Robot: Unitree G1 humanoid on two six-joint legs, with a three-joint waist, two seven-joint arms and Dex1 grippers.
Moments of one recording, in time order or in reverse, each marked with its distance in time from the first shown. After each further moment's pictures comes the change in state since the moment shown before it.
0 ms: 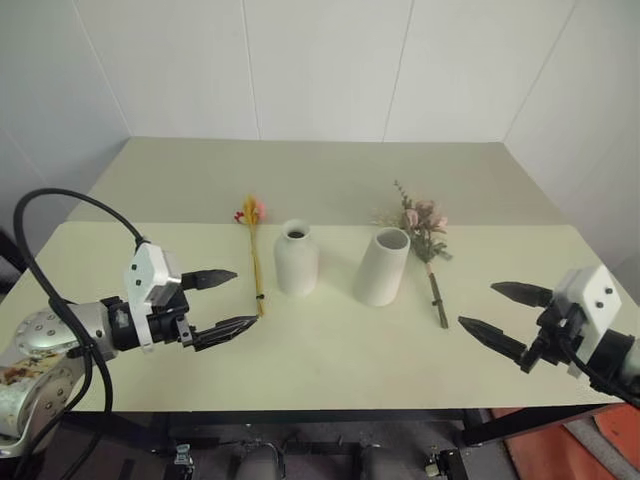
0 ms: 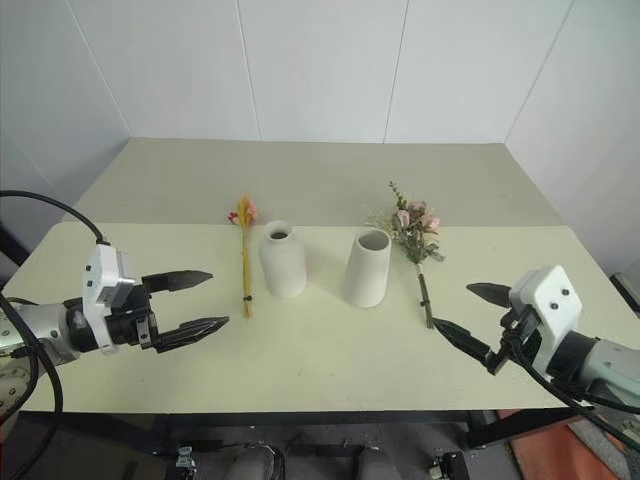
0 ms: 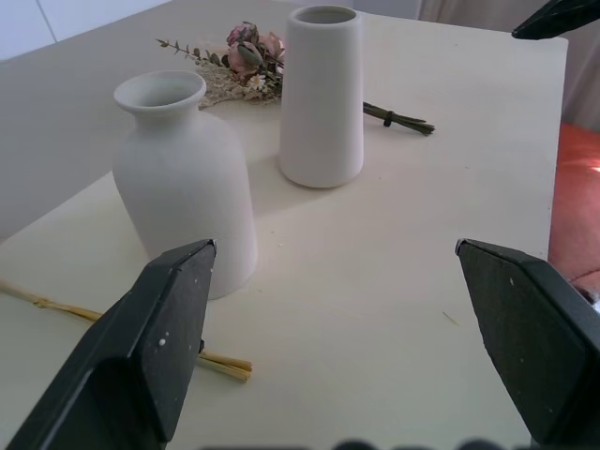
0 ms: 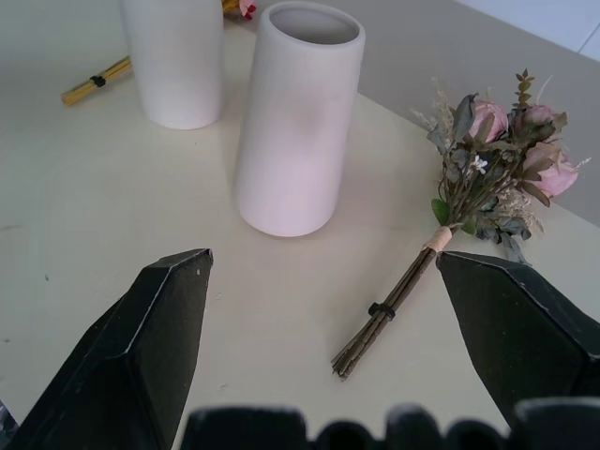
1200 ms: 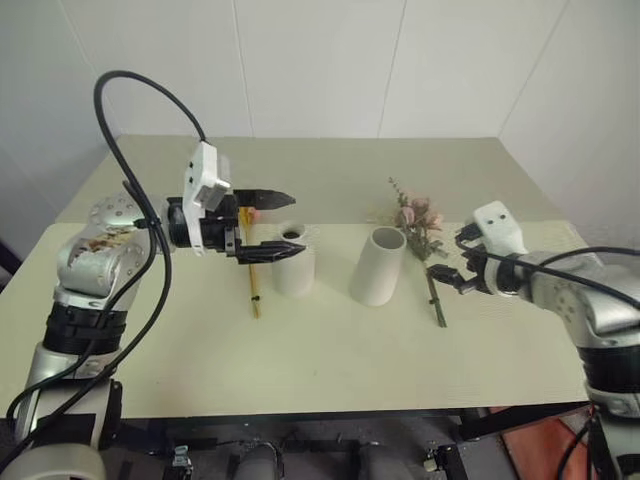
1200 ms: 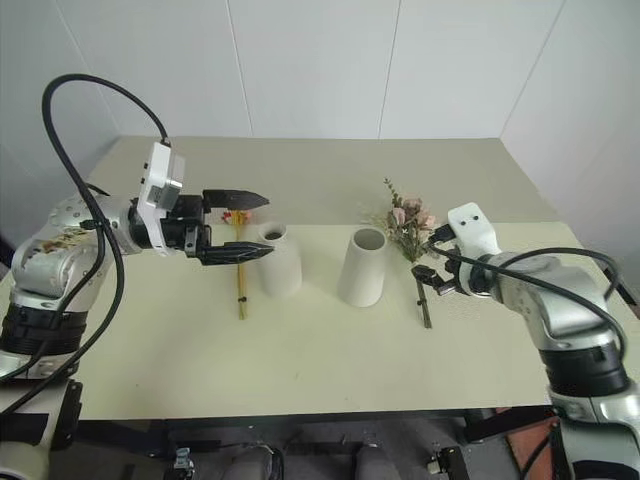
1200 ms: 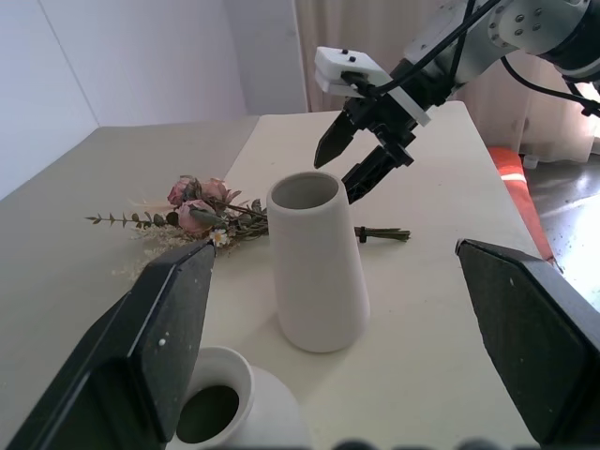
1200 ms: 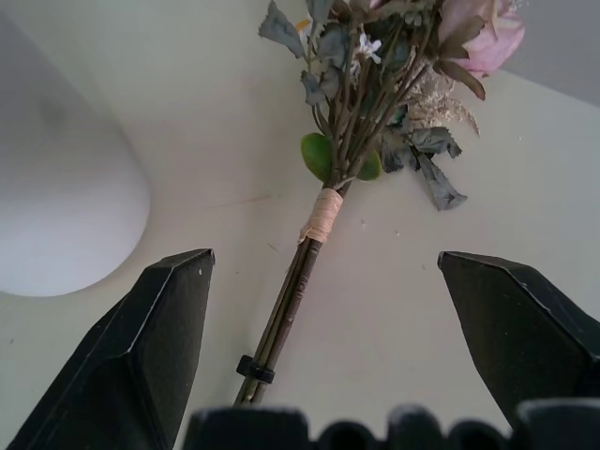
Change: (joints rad) left arm -0.739 -0.151 -0.351 0.526 0.175 -0.133 -0.272; right arm -0.865 0.091 0.585 0.588 -0.241 0.553 -0.310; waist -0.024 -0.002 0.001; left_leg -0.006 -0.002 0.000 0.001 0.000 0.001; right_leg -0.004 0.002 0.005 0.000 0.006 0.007
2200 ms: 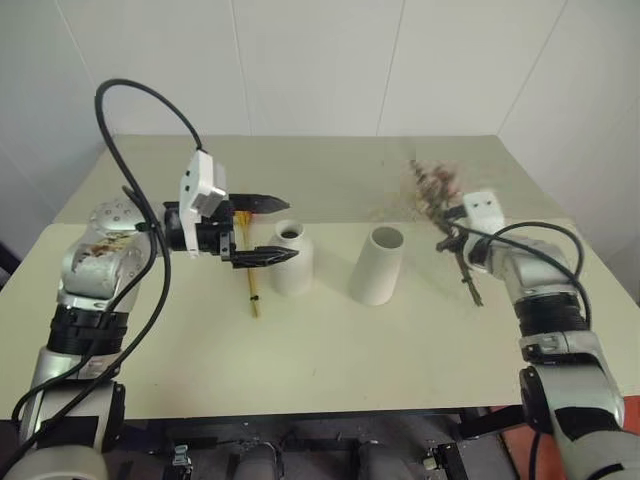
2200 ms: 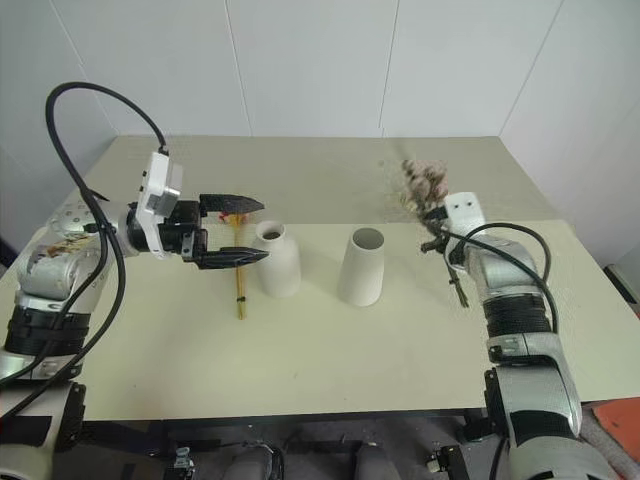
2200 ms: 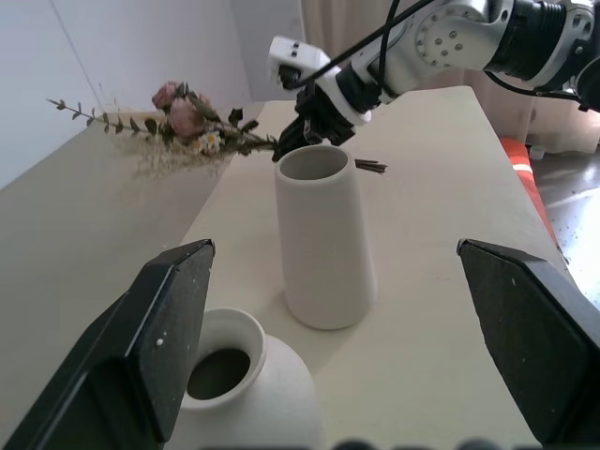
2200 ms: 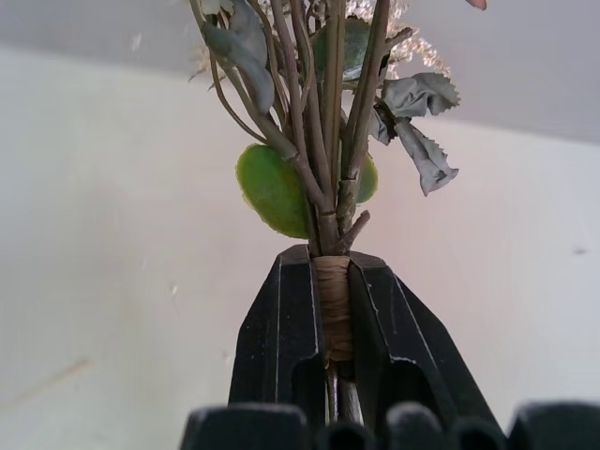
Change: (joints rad) left arm 0.061 0.001 0.054 0.005 0.033 -0.024 -0.025; right arm -0.171 0.271 -0.266 0.348 -0.254 -0.316 -0.237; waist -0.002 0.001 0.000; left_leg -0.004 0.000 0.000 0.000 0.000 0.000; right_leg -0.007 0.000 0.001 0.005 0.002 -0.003
